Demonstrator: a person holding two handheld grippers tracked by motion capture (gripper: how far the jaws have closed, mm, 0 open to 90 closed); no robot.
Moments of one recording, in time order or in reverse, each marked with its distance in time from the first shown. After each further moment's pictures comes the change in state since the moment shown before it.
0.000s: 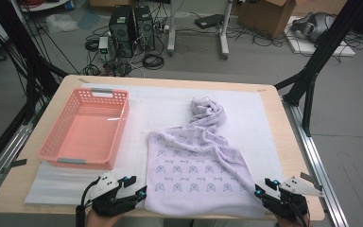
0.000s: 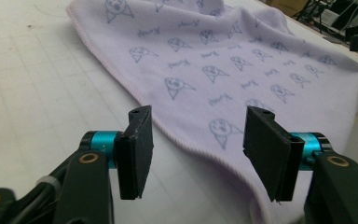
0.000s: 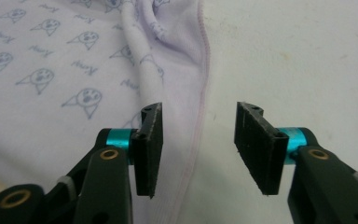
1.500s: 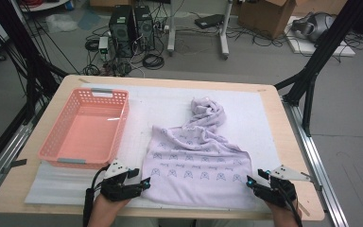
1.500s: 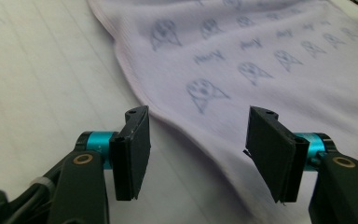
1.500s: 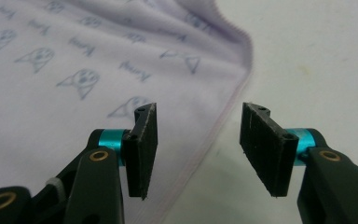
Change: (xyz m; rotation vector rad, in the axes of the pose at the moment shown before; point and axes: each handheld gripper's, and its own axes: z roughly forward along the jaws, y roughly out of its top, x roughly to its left) left arm 0.017 0.006 0.028 0.142 0.024 -0.040; right arm -0.006 0.013 0.035 0.021 0.026 0.004
